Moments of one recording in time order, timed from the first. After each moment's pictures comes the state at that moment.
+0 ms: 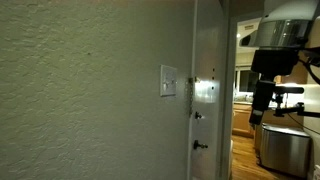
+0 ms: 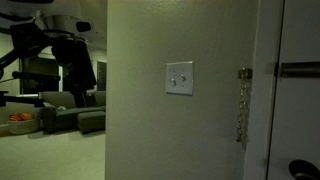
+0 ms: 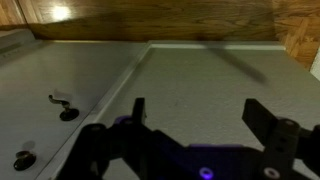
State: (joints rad) arm -0.03 -0.67 0.16 -2.43 -0.11 1.96 0.10
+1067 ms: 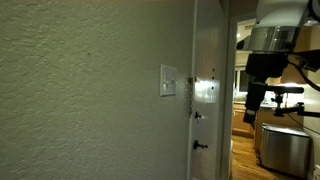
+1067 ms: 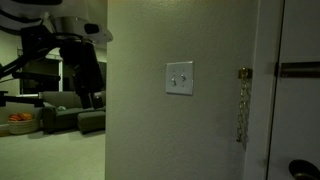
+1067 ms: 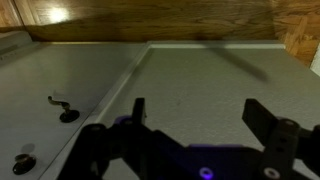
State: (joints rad) arm -0.03 -0.62 0.12 -2.41 -0.12 1.99 0.08
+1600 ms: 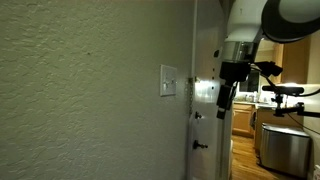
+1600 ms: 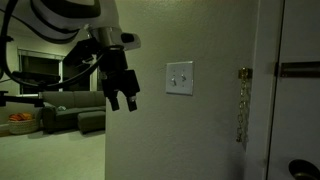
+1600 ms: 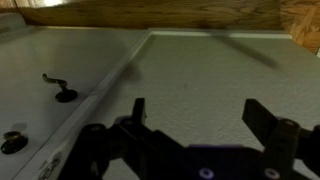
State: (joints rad) arm -0.03 -0.39 0.05 -2.26 -0.15 2.08 0.00
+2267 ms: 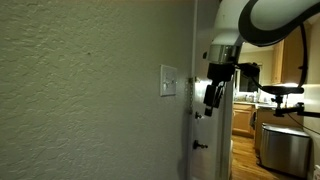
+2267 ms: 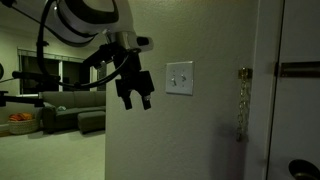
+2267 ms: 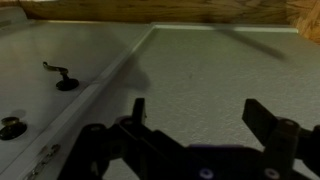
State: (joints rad) arm -0.03 -0.27 0.04 -2.14 -0.17 2.09 0.00
